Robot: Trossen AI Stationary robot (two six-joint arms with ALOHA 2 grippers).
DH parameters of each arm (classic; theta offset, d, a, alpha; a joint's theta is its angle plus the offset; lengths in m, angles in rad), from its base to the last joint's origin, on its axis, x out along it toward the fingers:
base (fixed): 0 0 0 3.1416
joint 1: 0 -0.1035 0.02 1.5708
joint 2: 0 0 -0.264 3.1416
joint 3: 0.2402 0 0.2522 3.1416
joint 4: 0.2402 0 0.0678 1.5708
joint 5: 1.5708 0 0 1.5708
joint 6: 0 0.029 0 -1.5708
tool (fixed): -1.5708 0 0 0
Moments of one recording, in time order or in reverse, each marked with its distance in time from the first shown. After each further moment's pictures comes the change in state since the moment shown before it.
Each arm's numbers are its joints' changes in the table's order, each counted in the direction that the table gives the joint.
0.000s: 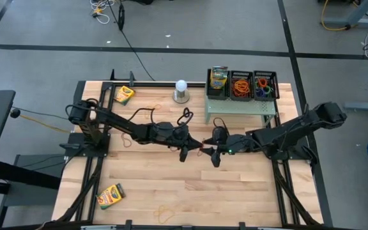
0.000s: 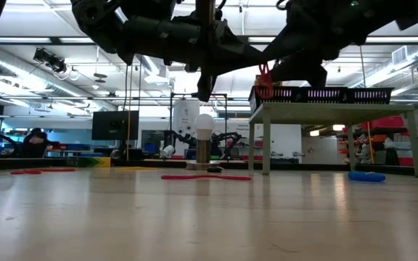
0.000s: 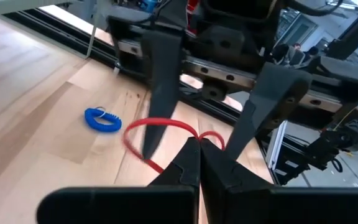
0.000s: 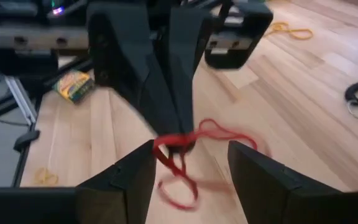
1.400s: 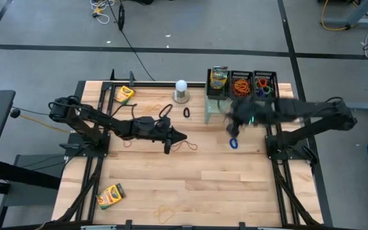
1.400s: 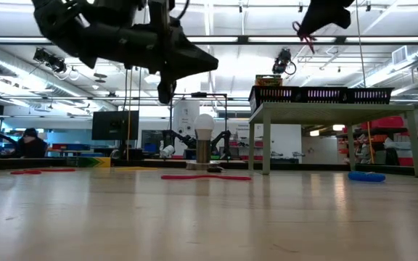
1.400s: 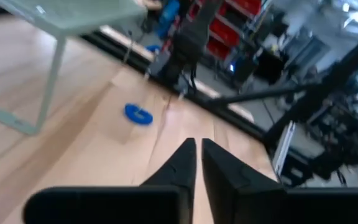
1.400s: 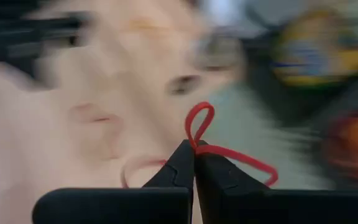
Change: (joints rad) left arm -0.056 -0.246 -0.285 -0.061 0.033 -0.040; right arm 0.223 -0.165 0.588 1.143 -0.064 -0.080
